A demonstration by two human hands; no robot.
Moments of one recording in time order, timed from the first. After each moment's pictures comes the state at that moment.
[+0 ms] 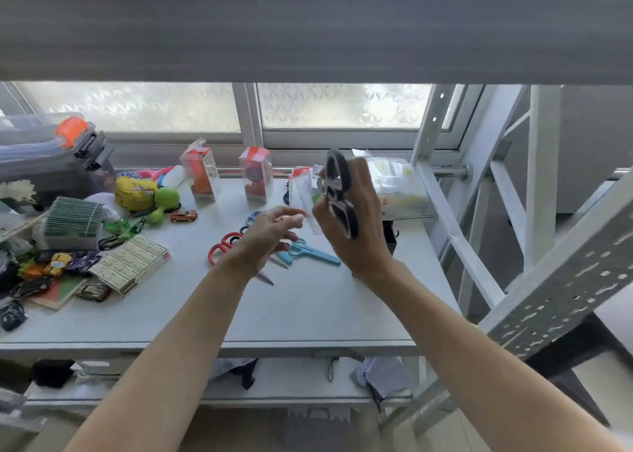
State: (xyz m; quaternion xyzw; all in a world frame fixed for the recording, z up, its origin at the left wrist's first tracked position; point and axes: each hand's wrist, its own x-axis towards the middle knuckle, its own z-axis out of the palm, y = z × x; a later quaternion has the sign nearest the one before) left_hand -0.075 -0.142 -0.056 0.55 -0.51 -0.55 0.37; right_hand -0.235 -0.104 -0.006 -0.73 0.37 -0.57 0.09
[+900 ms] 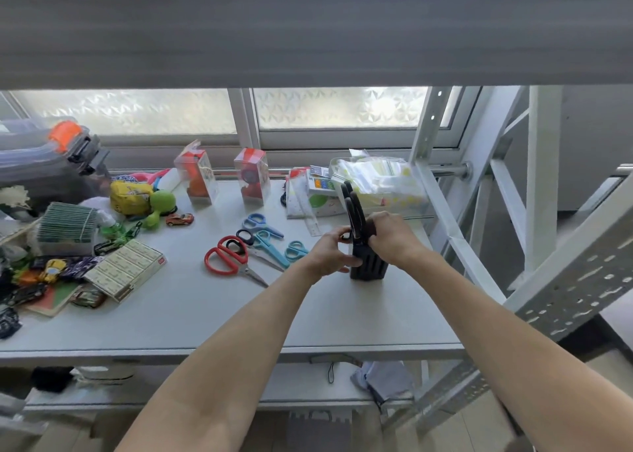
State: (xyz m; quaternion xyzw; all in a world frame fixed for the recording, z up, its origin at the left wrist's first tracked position) left_hand -0.169 -0.167 -0.106 0.53 -0.60 -0.55 0.25; right_hand -0.308 -0.160 -0.057 -0.71 0.67 -0.15 0.16
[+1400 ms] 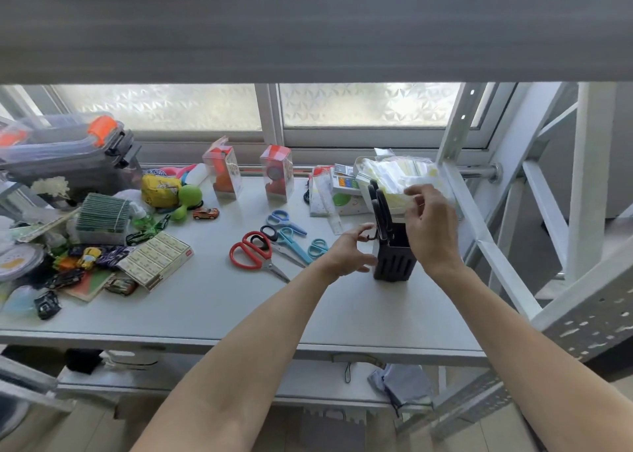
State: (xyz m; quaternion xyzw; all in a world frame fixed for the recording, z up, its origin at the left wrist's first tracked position) left_hand -0.155 -0.166 -0.109 0.54 -0.60 -0.53 0.27; right_hand -0.301 -0.145 -0.049 -0.63 0.62 -0.45 0.07
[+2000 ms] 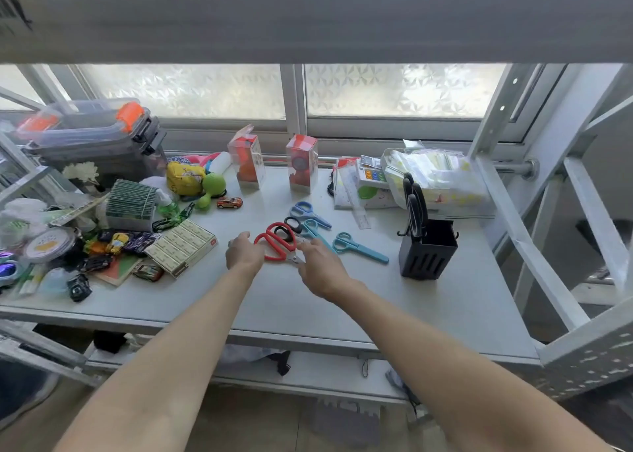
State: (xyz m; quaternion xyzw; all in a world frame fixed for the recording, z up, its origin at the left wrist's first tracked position) left_hand 0.042 -0.163 -0.154 0.85 -0.39 -0.24 0.27; right_hand -0.121 -0.137 -0.127 -0.79 0.55 -0.11 0.26
